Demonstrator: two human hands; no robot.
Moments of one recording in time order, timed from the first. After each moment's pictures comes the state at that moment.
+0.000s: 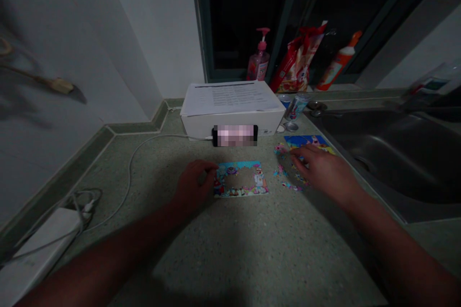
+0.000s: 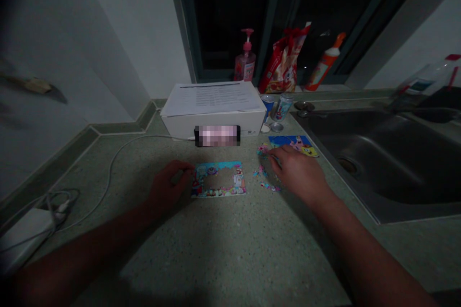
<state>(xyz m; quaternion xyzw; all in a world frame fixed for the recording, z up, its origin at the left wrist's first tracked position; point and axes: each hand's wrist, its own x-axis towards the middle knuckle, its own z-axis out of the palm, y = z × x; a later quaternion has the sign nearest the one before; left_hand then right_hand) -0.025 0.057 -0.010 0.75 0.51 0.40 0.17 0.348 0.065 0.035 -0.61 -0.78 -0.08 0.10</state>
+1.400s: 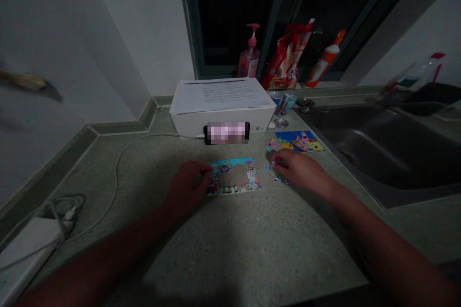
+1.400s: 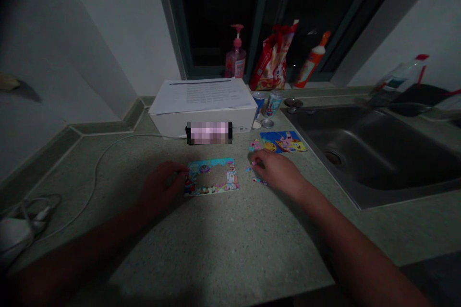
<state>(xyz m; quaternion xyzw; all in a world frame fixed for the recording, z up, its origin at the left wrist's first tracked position) -0.026 0.057 -0.013 0.77 0.48 0.39 0.16 0.337 0.067 0.026 -0.60 -0.79 0.12 0.10</state>
